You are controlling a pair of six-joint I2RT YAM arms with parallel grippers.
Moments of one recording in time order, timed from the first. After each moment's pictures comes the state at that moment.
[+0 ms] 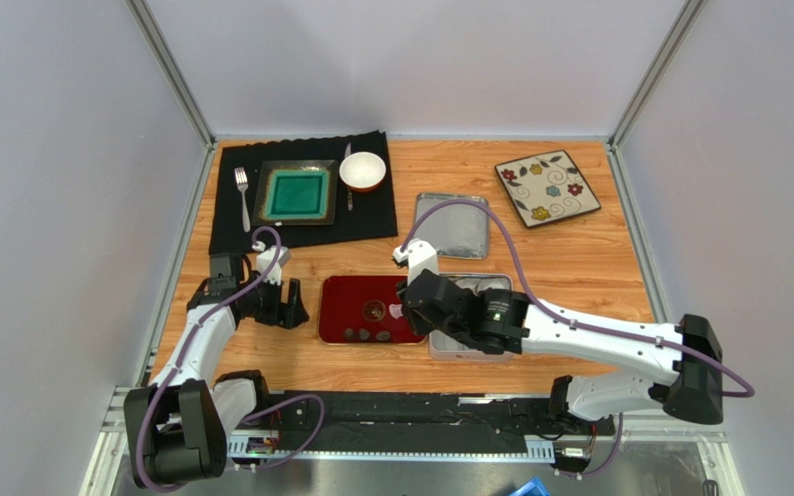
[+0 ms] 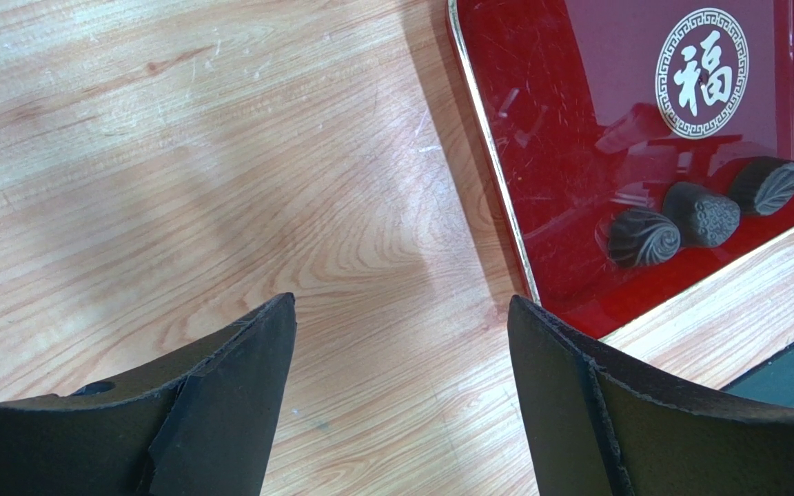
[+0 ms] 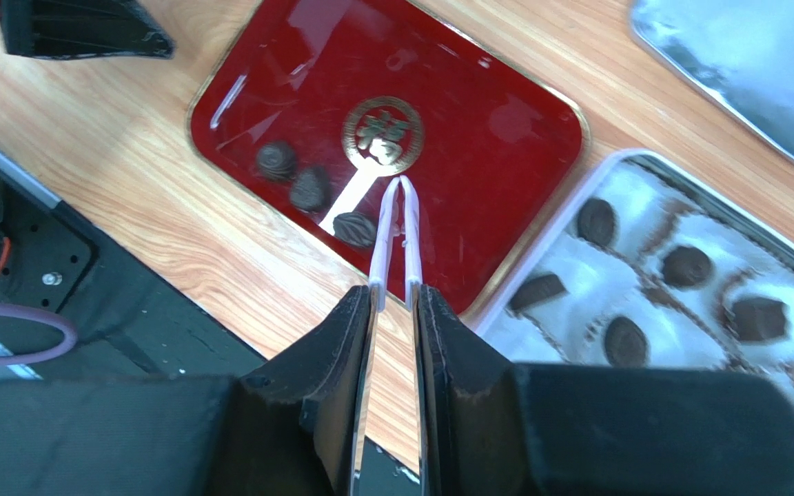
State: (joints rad) left arm 0.15 1.02 0.47 -0.54 0.55 0.27; right arm 1.24 1.23 1.03 -0.53 0.42 0.50
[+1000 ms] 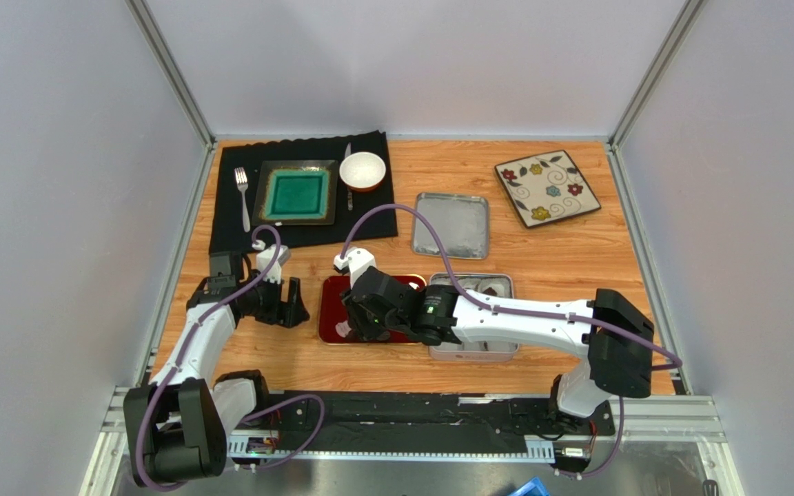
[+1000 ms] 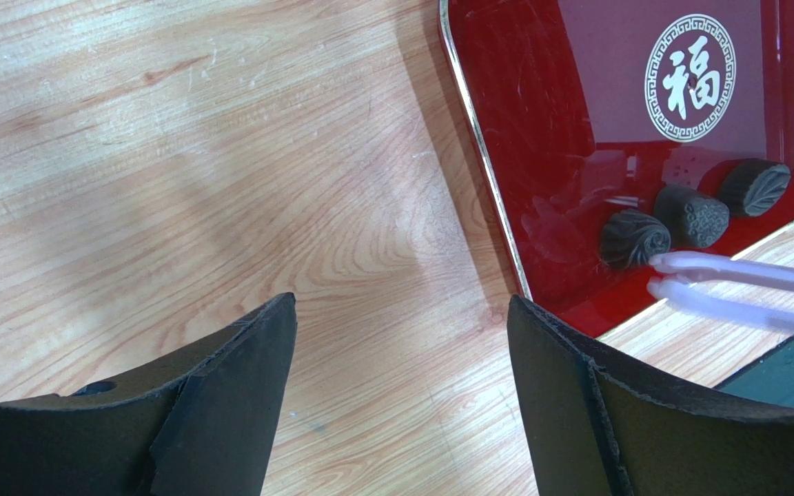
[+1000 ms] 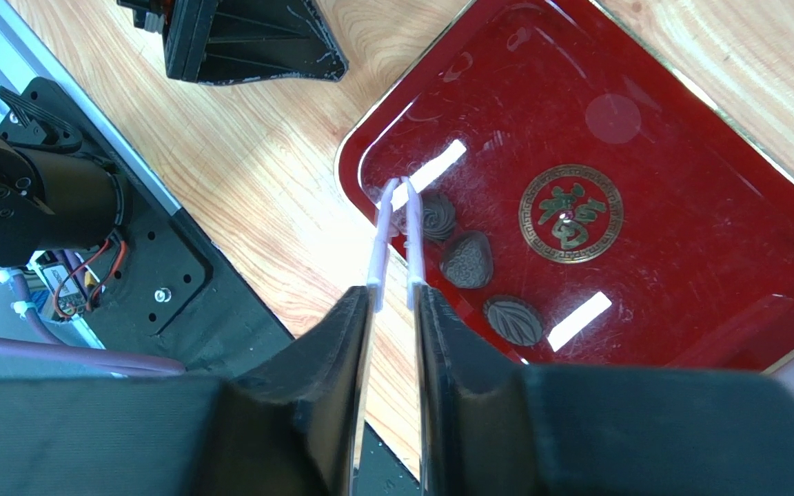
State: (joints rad) left arm 0.15 1.02 0.48 -0.54 0.56 0.27; right arm 1.25 1.59 1.19 -0.30 0.19 0.47
